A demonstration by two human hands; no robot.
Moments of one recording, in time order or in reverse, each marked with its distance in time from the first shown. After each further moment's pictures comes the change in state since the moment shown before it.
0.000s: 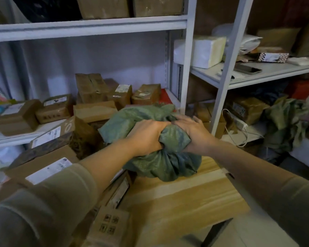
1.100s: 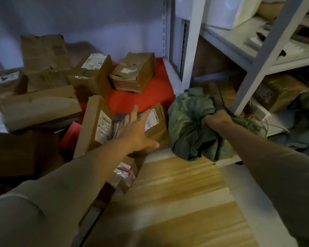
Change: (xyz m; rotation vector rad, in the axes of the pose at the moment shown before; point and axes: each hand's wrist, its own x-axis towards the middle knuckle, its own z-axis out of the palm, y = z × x) left_hand 0.173 -0.124 0.150 -0.020 -0.353 -0.547; right_hand 0.146 0.244 0.057 0.459 -0.113 1.072
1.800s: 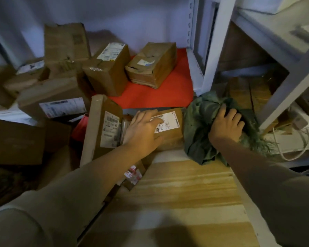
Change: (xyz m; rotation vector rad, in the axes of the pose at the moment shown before) left_hand 0.001 -0.002 0.021 0.054 0.306 0.118; right_hand 0.064 0.018 0.072 -0.646 0.401 -0.294
